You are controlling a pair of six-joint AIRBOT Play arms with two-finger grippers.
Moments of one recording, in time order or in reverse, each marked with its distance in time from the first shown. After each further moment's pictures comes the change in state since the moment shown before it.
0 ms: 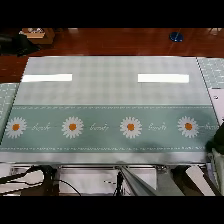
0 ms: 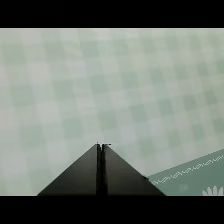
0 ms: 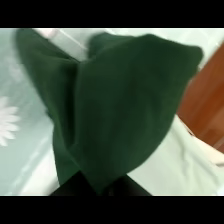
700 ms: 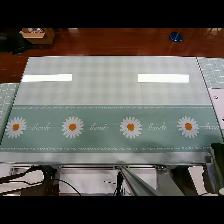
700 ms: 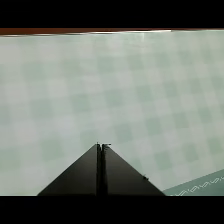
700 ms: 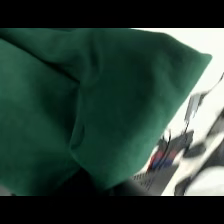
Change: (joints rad) left arm 0.034 0.000 0.000 0.000 0.052 0.046; right arm -0.340 0.120 -0.565 -0.494 -0.002 -0.027
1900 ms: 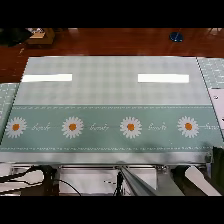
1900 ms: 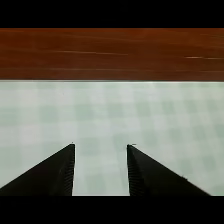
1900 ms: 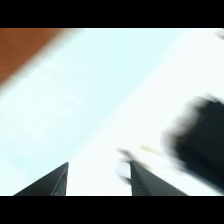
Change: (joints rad) left arm -0.022 -0.015 0.000 -0.069 0.173 0.029; right arm 0.612 -0.244 0.453 0.823 -1.062 0.004
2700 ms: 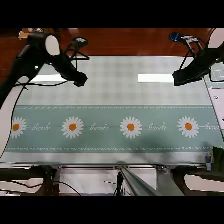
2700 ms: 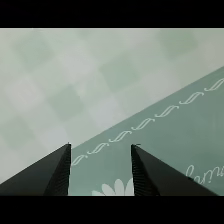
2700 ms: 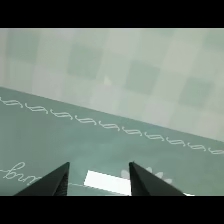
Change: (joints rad) left arm -0.598 -0.164 0.000 0.710 -0.348 -0.257; right arm 0.830 -0.408 0.243 -0.212 0.784 -0.079
